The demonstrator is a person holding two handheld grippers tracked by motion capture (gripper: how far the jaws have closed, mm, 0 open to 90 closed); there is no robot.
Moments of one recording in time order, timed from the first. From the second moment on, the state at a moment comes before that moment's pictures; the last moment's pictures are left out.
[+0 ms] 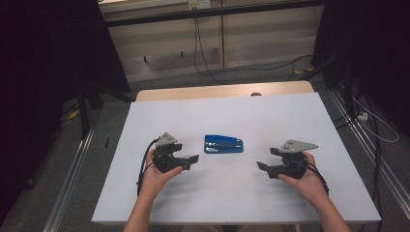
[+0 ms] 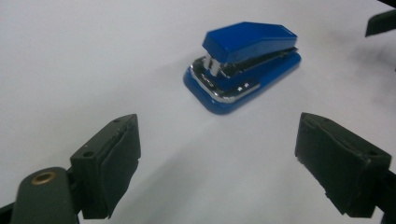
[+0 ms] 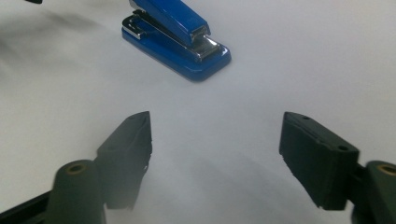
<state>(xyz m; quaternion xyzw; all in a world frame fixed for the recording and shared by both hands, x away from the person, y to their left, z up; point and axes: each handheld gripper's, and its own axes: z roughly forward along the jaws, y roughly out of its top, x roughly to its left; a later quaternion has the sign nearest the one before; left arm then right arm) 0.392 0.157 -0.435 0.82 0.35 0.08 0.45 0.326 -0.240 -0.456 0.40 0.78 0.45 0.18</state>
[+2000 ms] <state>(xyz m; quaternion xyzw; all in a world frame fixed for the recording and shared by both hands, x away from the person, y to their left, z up) 0.358 0.235 -0.429 0.80 0.36 0.12 0.47 0.282 -0.272 -0.449 0.42 0.75 0.46 0.21</state>
